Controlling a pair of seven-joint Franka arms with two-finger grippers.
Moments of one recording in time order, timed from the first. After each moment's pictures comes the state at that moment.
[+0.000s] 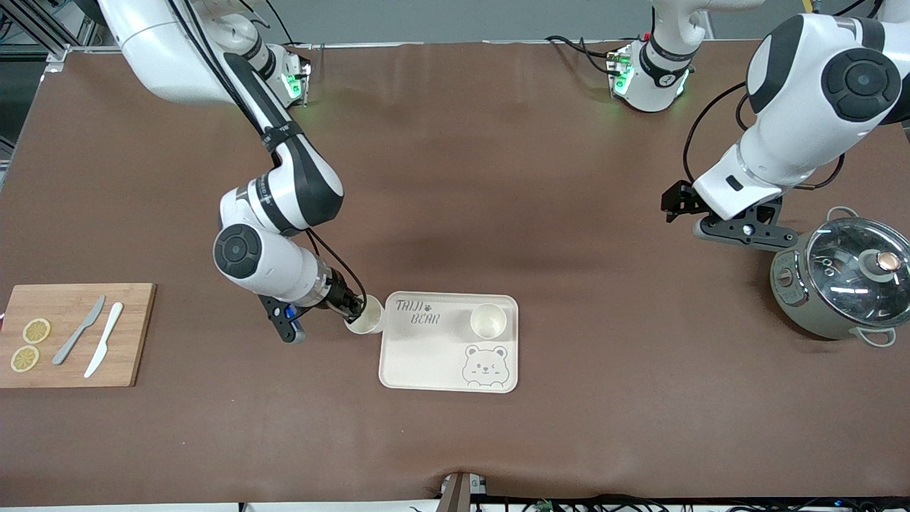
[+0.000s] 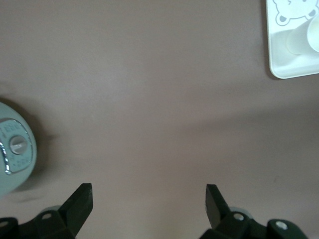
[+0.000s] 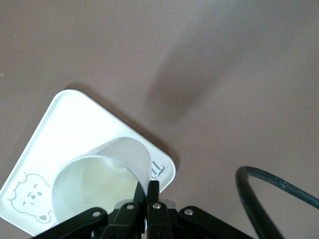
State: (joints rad) left arm -0.10 0.01 -0.14 -1.86 0.01 1.84 -0.04; right arm 0.27 0.59 0.18 -1.53 0.13 2.16 1.29
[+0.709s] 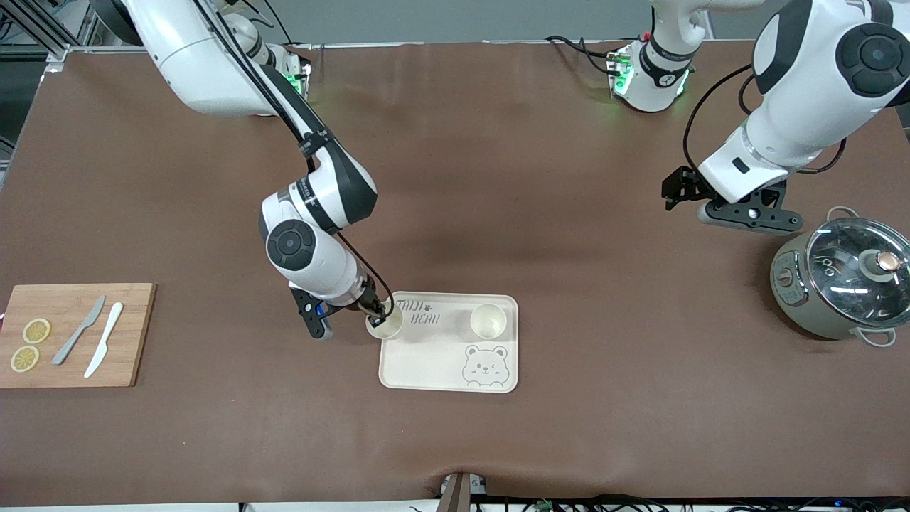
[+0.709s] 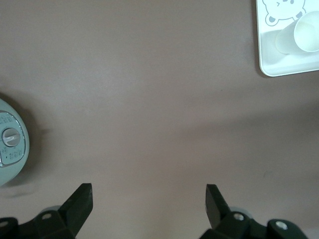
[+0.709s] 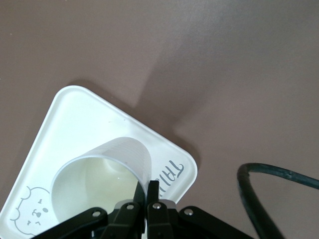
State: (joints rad) left arm -0.09 -0.04 -0.14 -1.89 -0.02 1.84 -0.04; right arm 0.34 0.67 0.18 -1.49 0.03 2.24 1.50
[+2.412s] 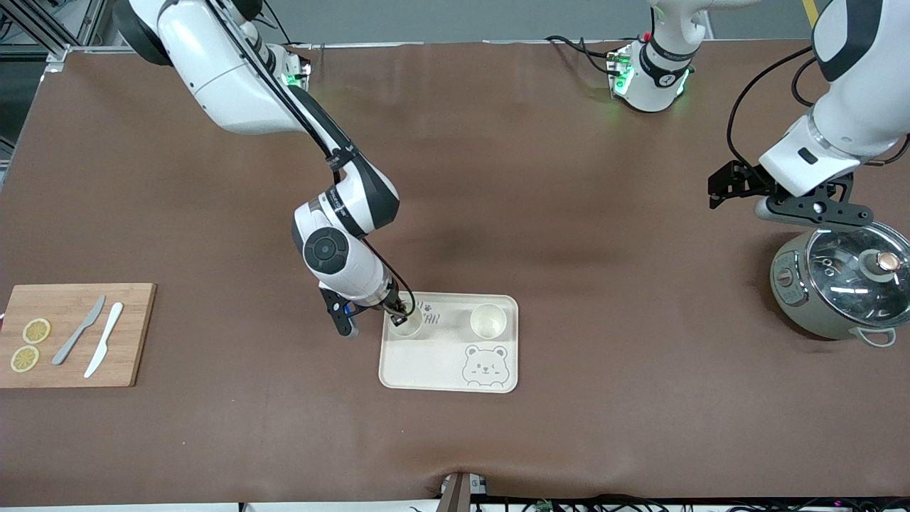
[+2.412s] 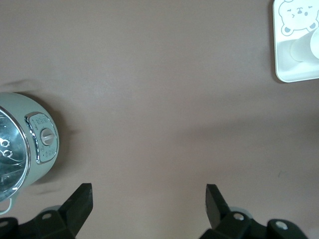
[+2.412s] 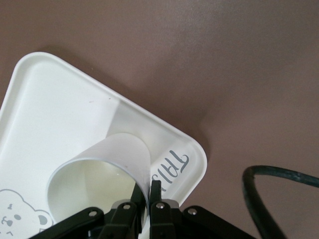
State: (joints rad) left arm 0.01 -0.04 -0.14 -1.82 -0.01 1.78 0.06; right arm 0.39 0.76 0.18 -1.49 0.03 2.33 1.55
